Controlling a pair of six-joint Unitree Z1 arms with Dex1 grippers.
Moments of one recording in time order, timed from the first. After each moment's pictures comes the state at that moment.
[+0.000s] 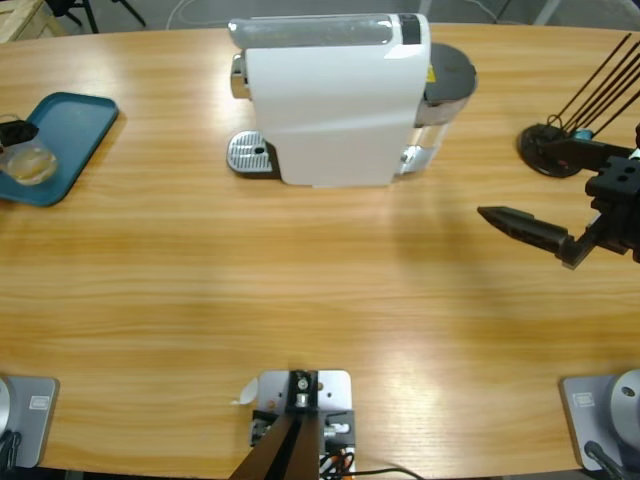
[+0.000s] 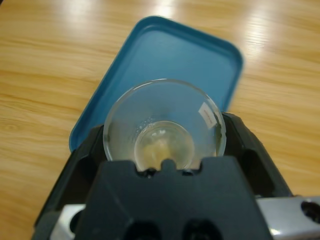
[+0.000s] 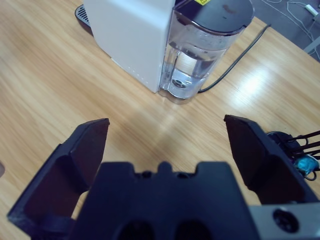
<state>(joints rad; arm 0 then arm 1) -0.15 1.53 -0.44 -0.38 0.24 -0.20 0.89 1.03 -0.46 0.00 -0.25 0.01</state>
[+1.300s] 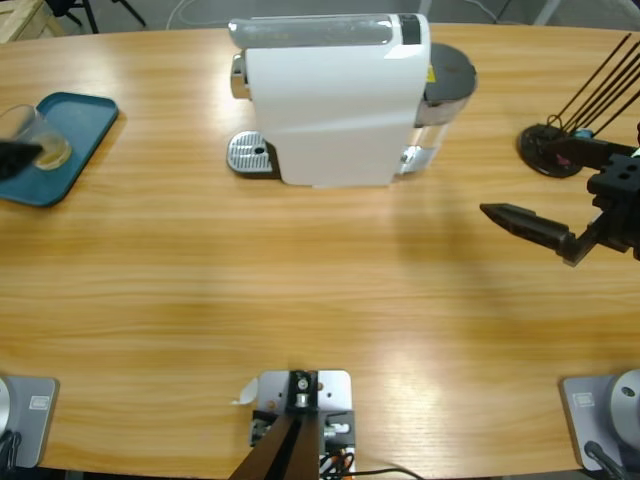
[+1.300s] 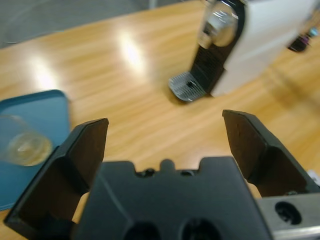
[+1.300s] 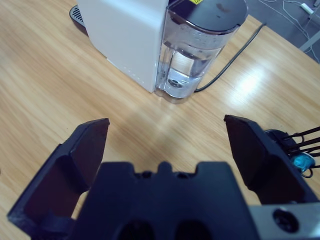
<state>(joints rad) -0.55 0.90 -0.58 0.18 -0.12 -0.06 0.89 1.03 -0.46 0.00 -0.27 0.02</state>
